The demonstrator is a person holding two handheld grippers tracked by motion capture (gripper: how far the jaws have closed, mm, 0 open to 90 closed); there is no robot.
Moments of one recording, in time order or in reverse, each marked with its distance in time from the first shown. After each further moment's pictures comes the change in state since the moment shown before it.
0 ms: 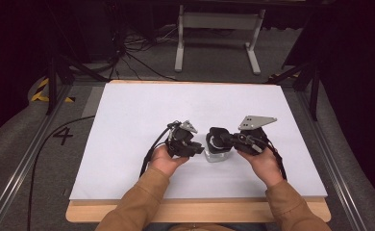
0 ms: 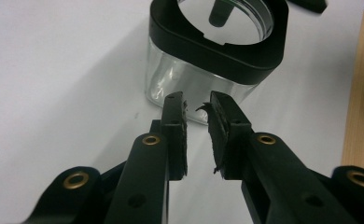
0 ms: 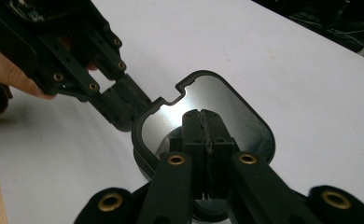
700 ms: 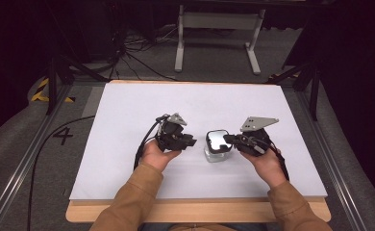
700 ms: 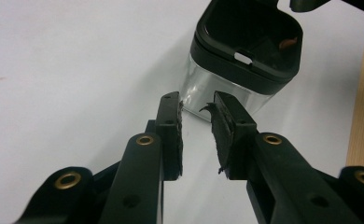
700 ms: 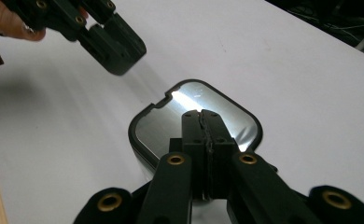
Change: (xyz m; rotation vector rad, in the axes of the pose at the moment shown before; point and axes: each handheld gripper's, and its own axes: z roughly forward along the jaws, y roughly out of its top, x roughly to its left) left arm 0.015 0.001 -0.031 -0.072 0.028 -0.027; right arm -0.004 -0.004 -0.010 0.028 -0.015 -0.006
